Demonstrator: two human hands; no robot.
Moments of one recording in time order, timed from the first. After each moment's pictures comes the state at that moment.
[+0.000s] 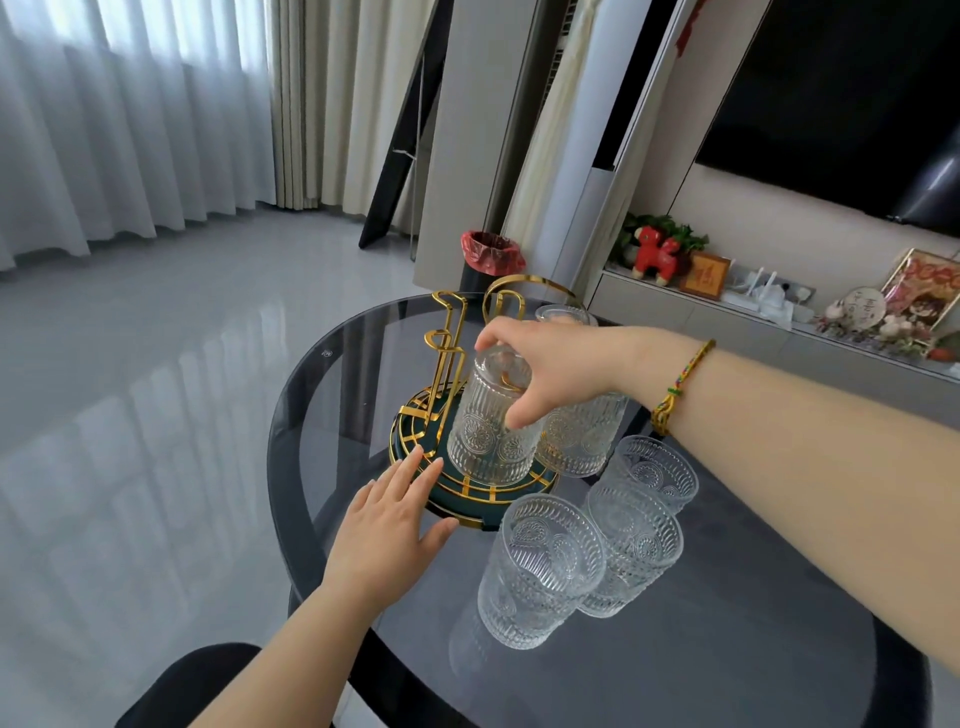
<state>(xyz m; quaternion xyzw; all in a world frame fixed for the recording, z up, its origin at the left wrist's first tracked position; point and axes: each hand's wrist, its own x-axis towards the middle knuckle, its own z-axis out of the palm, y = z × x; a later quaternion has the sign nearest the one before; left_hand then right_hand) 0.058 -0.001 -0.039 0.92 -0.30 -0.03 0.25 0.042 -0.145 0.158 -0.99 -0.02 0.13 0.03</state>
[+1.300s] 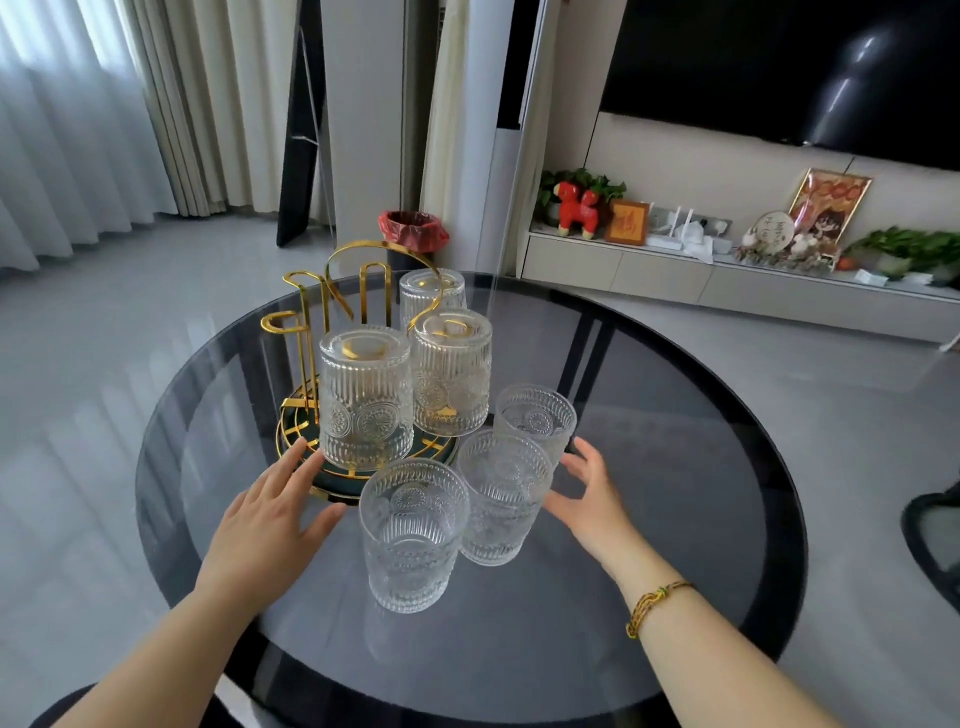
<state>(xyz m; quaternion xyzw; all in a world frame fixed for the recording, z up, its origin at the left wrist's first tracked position) 0.050 -0.002 -0.033 0.93 -0.28 -0.02 0.23 -0.093 -0.254 -0.025 -0.77 0.31 -0.16 0.53</state>
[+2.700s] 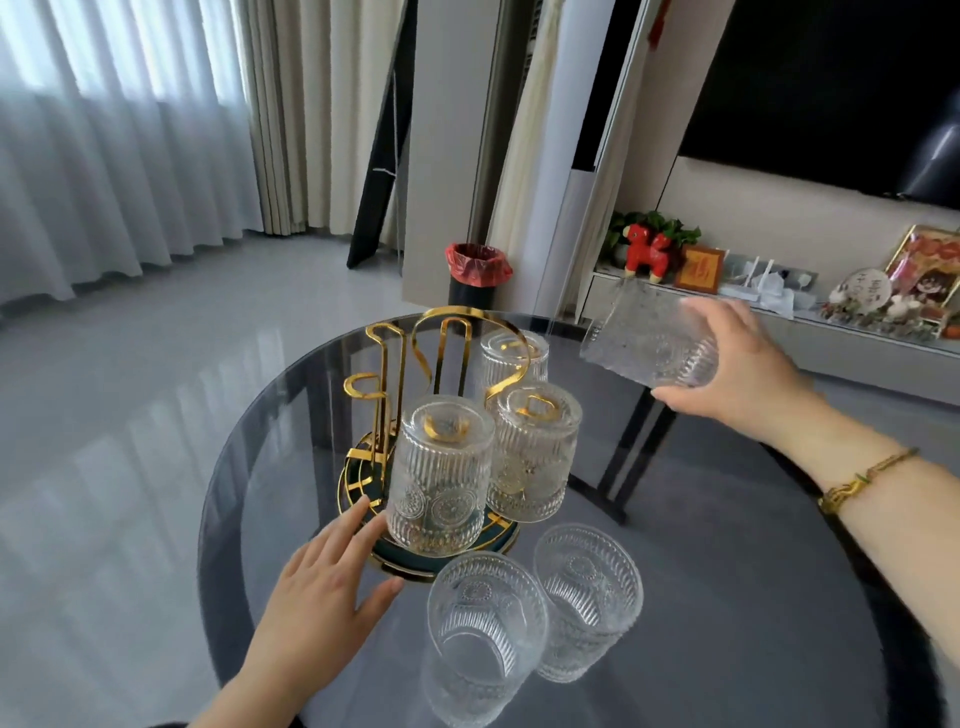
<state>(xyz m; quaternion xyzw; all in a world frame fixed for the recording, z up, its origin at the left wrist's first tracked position) 0.058 0.001 -0.040 0.93 -0.28 -0.02 0.24 -0.024 -0.306 0.153 -0.96 0.15 -0.22 0.11</state>
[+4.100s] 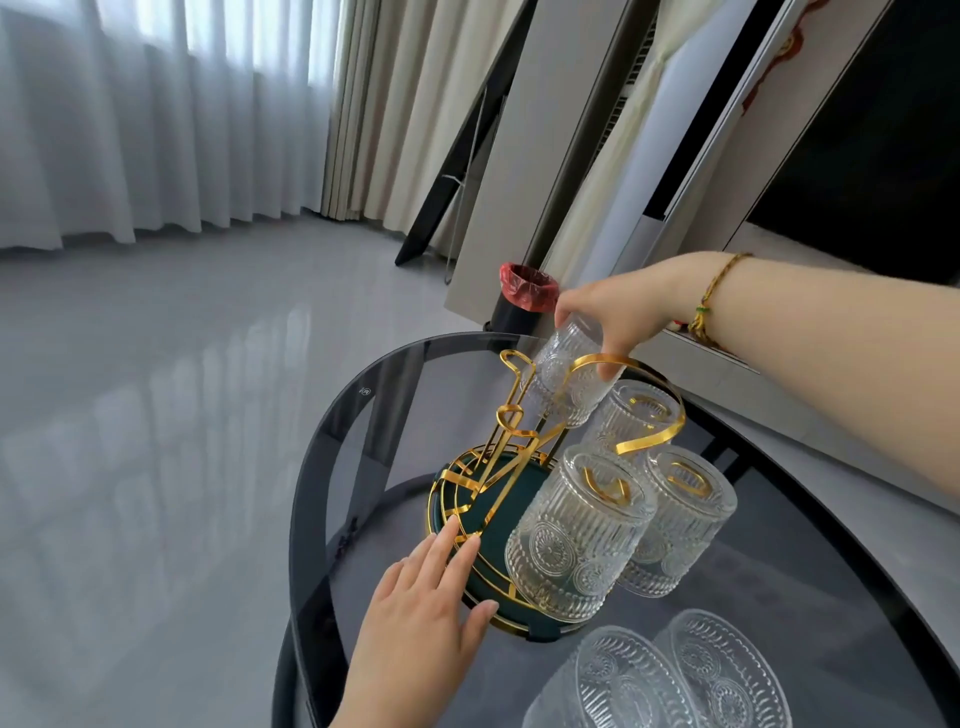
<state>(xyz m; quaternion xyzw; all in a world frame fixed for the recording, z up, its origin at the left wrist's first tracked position) 0.072 -0.005 -0.051 0.91 -0.27 0.00 0.31 0.174 -0.173 0.208 -0.96 0.00 0.21 -0.20</state>
